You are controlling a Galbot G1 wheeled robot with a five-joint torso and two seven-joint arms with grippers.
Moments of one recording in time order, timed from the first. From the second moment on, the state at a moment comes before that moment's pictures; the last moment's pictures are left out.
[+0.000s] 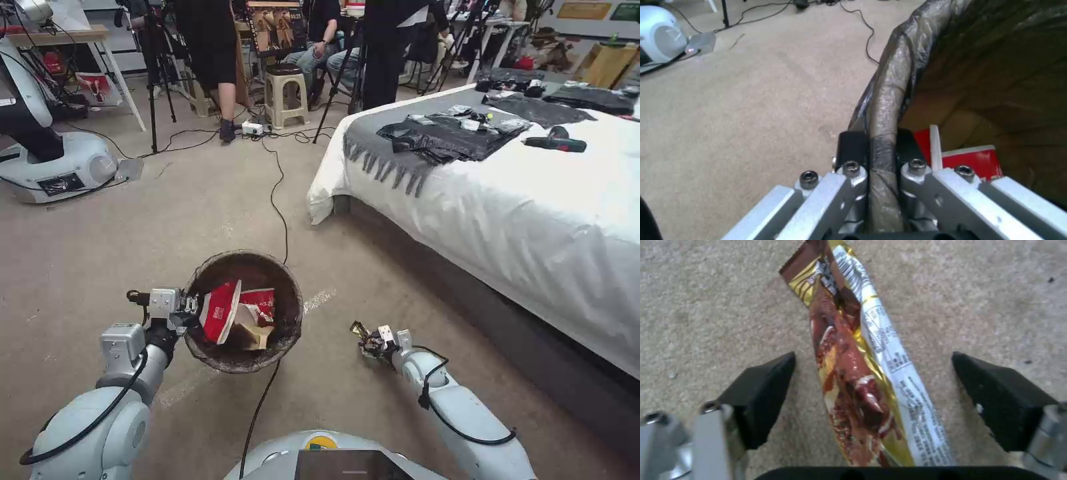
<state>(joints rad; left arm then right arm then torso) 1.69 -1.36 -0.79 -2.50 -0.27 0.66 0.01 -1.08 1.16 0.13 1.23 0.45 -0.42 -0.07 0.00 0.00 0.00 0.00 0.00</state>
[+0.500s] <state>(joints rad) 1.68 -1.35 -0.79 -2.50 -0.27 0.66 0.01 -1.09 1.15 0.13 1.26 0.46 -0.43 -0.05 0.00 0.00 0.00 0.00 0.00</state>
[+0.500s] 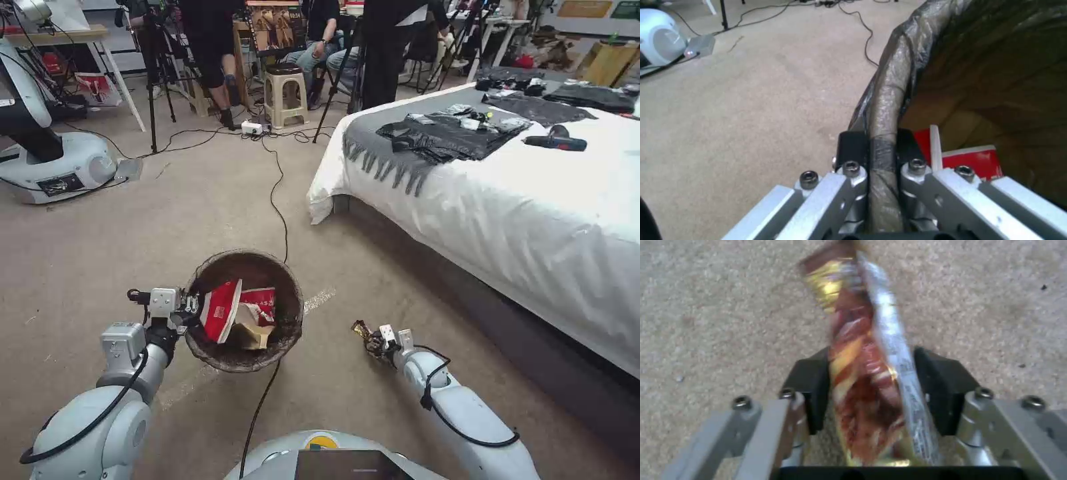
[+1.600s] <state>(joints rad) 1.68 -1.35 -0.79 -2.50 -0.28 0.66 0.01 -1.17 0.93 0.20 1.93 0.61 -0.58 0.02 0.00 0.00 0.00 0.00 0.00</state>
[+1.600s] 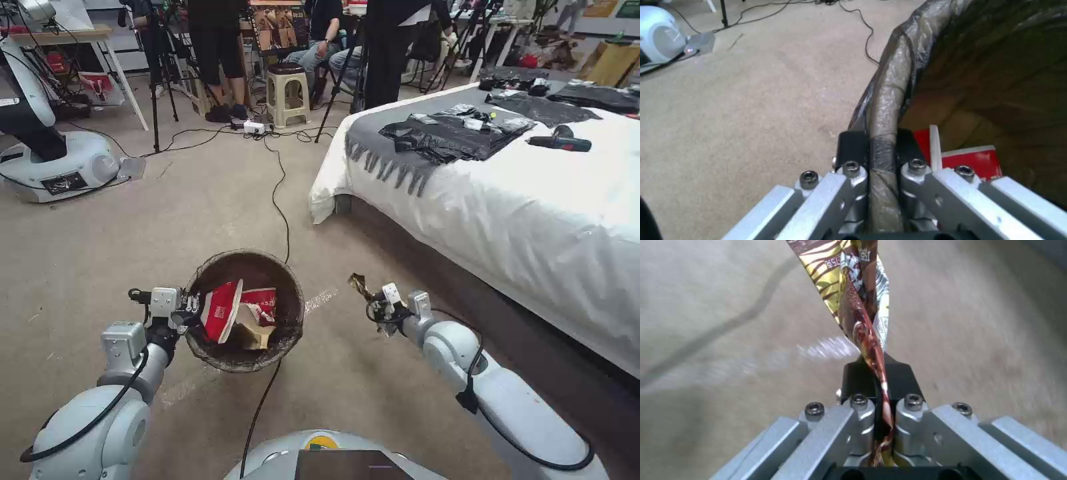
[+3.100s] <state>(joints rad) 1.67 -1.35 -0.76 -2.50 -0.25 0.66 0.01 -0.67 0.90 -0.22 2.28 0.84 -0.64 -0.10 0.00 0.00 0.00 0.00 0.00</state>
